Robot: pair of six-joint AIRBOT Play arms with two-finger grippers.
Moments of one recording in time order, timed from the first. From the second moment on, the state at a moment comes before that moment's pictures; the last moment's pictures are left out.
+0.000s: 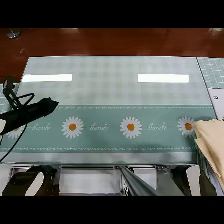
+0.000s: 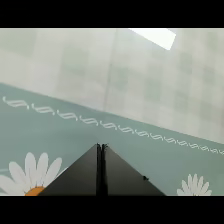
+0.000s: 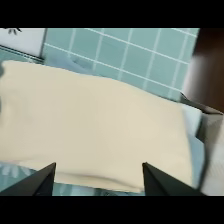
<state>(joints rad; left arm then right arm) 0.06 -0.64 0.52 0.93 -0.75 -1.53 -1.13 -0.73 1.29 -1.56 1.71 1.72</state>
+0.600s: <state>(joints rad) -0.09 -1.02 1.23 0.84 -0.90 -1.35 -0.17 -1.06 1.38 -1.06 1.06 1.50</state>
